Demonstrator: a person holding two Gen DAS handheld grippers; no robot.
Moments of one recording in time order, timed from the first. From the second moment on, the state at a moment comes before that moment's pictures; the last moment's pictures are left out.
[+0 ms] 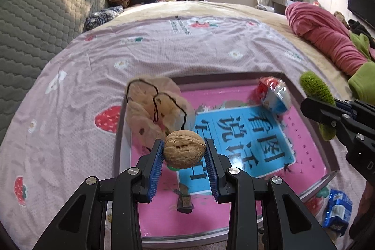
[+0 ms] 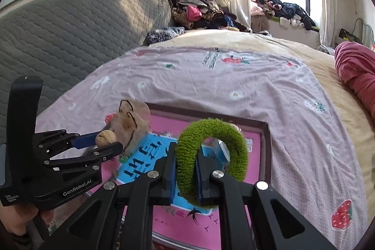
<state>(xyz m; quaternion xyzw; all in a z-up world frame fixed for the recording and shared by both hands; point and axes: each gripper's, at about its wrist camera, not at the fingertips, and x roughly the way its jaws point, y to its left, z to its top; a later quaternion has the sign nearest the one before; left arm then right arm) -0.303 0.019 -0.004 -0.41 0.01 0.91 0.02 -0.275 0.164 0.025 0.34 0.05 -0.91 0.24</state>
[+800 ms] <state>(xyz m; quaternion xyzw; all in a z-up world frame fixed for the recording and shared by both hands) -0.313 0.013 -0.046 -0.45 0.01 0.89 0.03 -0.288 0.145 -0.017 0.41 0.13 -0.88 0.23</state>
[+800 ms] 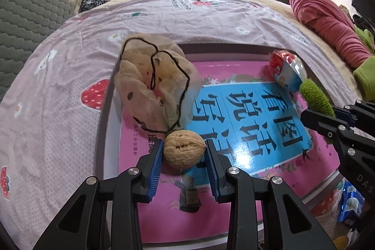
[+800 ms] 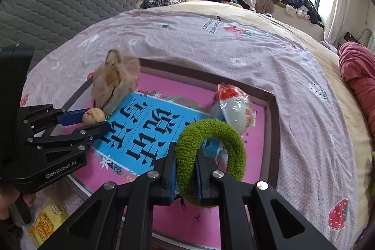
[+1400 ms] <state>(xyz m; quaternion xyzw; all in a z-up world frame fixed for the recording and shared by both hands) -0.311 0.014 -0.047 -0.45 0.01 0.89 0.04 -0.293 0.140 -0.034 0.44 0.16 -0.86 0.21</state>
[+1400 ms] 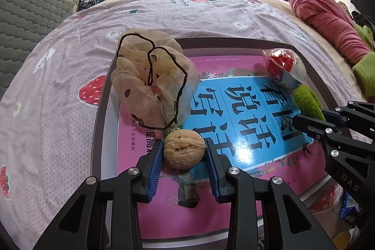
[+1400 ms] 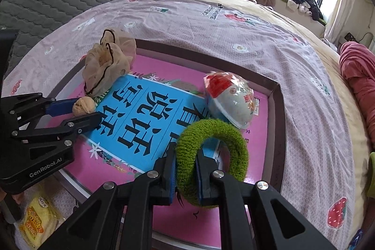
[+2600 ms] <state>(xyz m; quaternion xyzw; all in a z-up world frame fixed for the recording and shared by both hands) -0.302 0.008 -0.047 -0.46 0.01 0.89 0.03 -0.290 0.141 -0.028 0.44 0.15 -0.86 0.20</state>
